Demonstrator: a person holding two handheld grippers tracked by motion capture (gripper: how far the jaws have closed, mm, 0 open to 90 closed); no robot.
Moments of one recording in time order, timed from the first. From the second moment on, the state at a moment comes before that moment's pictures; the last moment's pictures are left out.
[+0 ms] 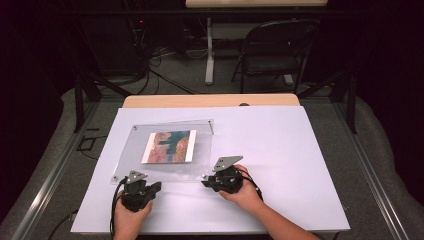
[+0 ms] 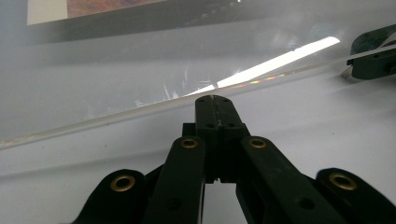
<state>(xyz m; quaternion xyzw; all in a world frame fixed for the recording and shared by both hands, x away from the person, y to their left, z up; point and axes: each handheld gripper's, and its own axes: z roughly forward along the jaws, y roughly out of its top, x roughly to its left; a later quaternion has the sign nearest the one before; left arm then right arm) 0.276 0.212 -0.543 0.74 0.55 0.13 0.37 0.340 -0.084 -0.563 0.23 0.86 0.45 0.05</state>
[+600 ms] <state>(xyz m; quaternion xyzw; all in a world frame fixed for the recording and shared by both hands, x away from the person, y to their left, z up) 0.280 0.240 -0.546 0.72 0.58 0.13 0.35 0.339 -0.091 -0.558 0.23 0.86 0.45 0.07</state>
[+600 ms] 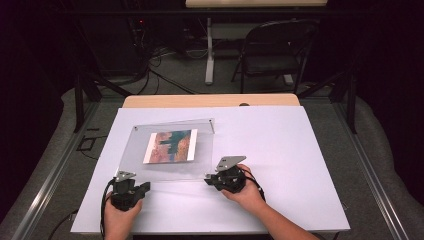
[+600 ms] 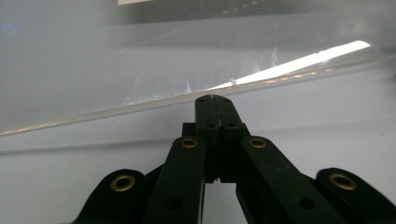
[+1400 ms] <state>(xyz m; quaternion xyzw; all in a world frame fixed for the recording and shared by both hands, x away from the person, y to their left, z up) 0.304 0.242 -0.546 0.71 0.60 0.13 0.34 0.318 -0.091 -0.555 0.21 0.87 0.45 0.08</state>
